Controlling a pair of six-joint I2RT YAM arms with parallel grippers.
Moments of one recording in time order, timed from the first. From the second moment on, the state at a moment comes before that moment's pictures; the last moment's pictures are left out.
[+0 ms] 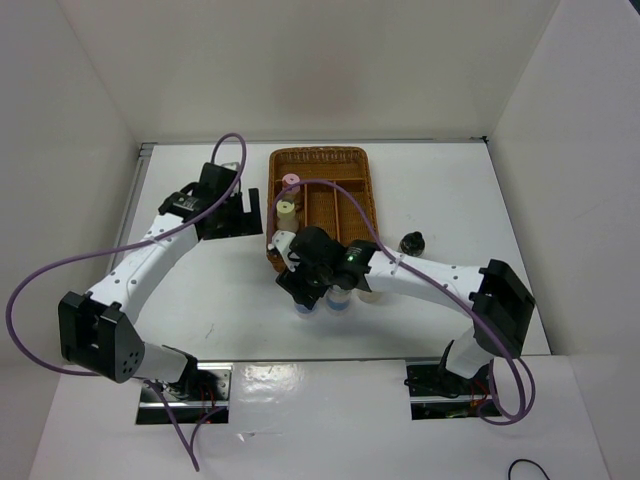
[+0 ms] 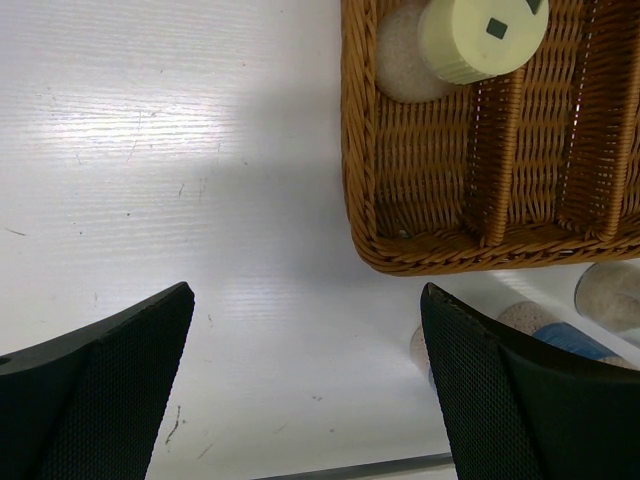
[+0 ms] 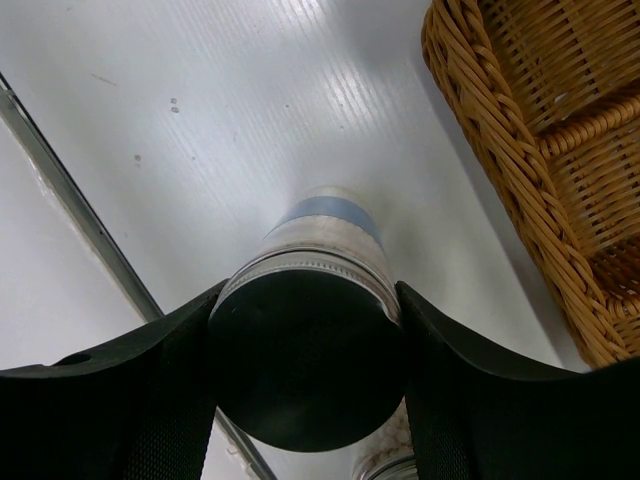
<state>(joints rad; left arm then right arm) -0.33 1.39 1.24 -0.77 -0.07 -0.42 1.04 1.58 1.18 -0.51 -0.04 0.01</state>
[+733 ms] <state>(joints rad) -0.25 1.27 1.28 -0.80 -0.13 -0.40 0.96 1.49 1.44 -0.61 -0.01 0.04</state>
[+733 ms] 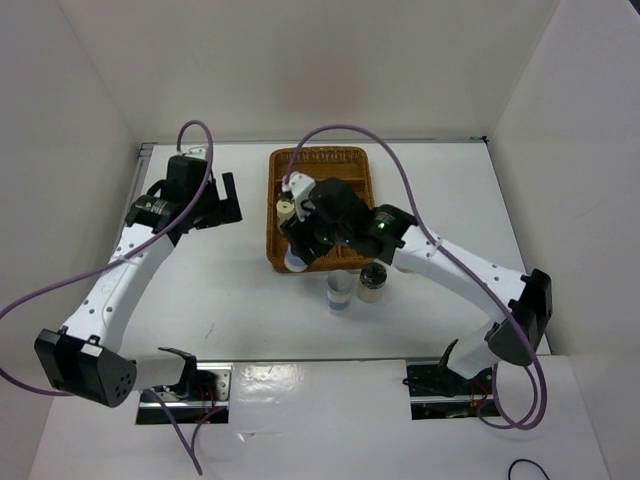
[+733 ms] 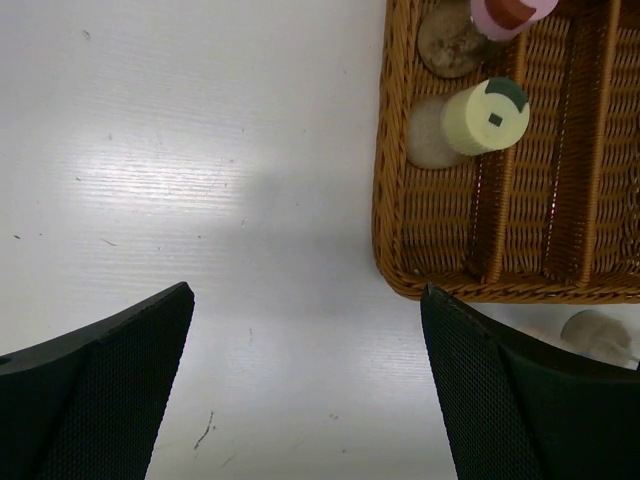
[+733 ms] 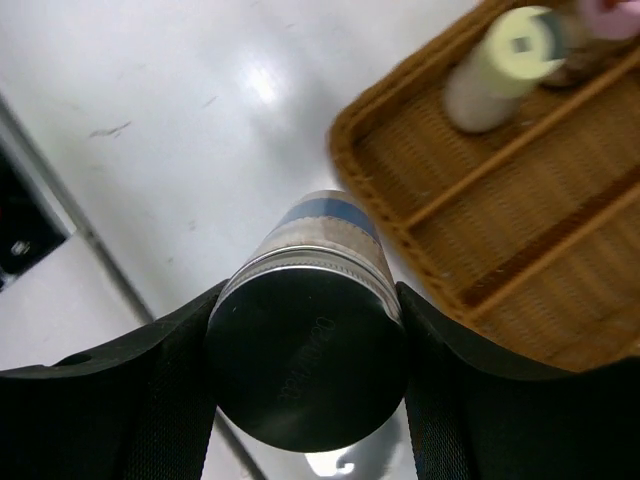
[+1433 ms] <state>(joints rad) -0.14 1.28 1.33 -0.81 -0.11 -0.34 0.59 1.80 1.77 -0.58 0.06 -0.03</state>
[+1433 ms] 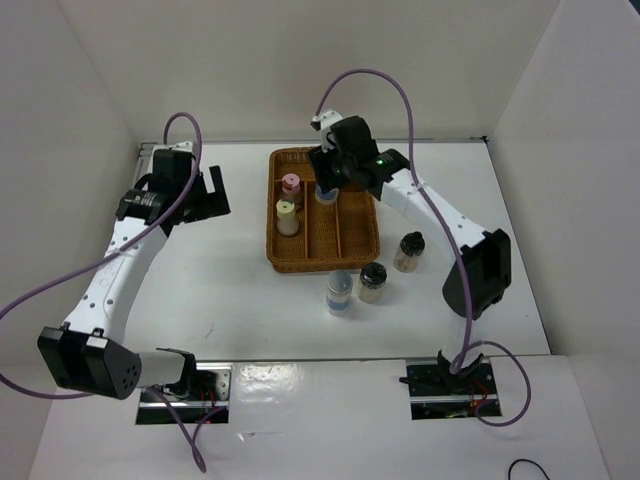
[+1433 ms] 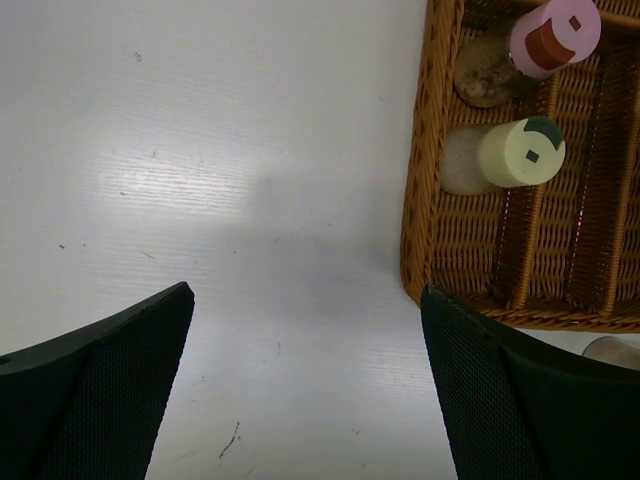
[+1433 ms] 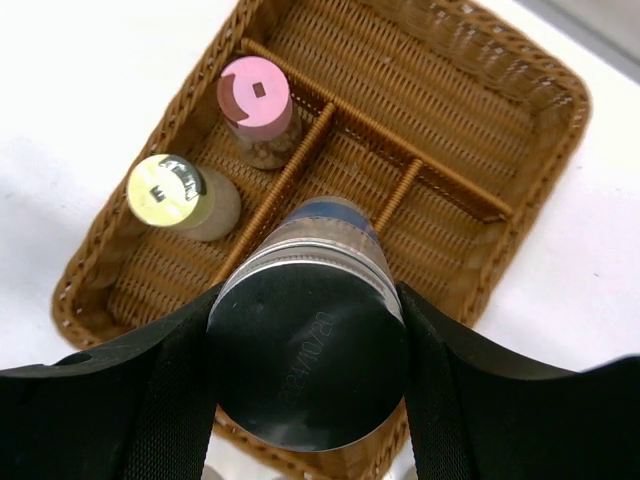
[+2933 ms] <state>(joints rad) -0.06 1.45 1.38 -0.76 0.01 -0.29 0.54 2.19 2.01 -0.54 0.03 -0.06</state>
